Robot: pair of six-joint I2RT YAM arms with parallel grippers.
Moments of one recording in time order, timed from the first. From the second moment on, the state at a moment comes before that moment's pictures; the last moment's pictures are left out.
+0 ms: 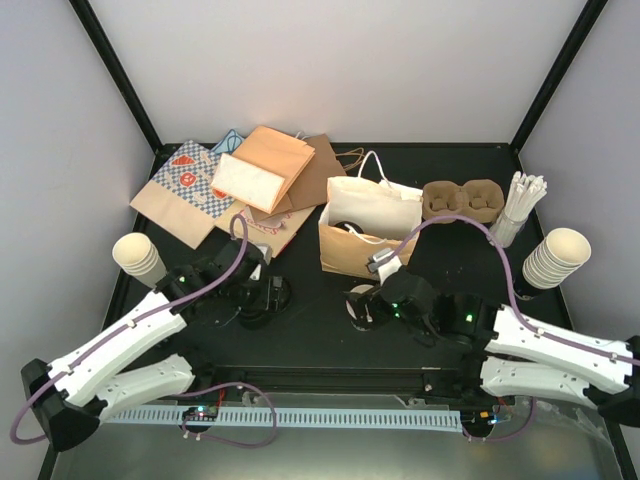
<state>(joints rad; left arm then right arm) -0.74 0.91 0.86 -0.96 0.02 -0.68 1.22 0.92 0.82 -0.59 0.39 0.48</state>
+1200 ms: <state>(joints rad) -1.21 1.36 1.05 -0.49 -0.09 -0.47 0.93 0.73 0.76 -0.87 0.27 0.77</state>
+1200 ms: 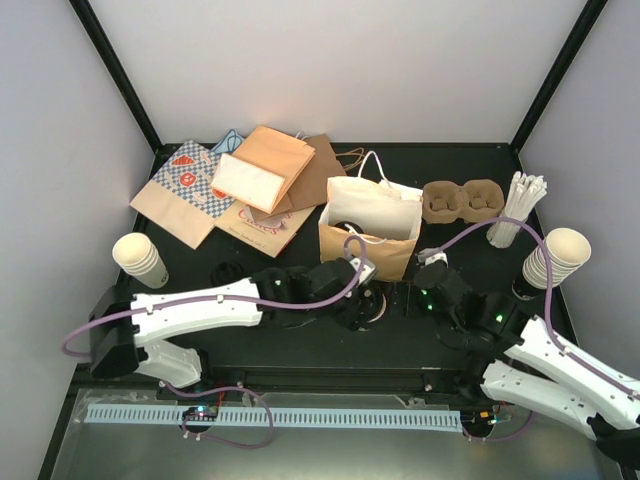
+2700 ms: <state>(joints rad) -1.26 1.62 1.26 -0.66 -0.26 -0.40 0.92 0.65 0.77 -0.96 0.38 0.85</state>
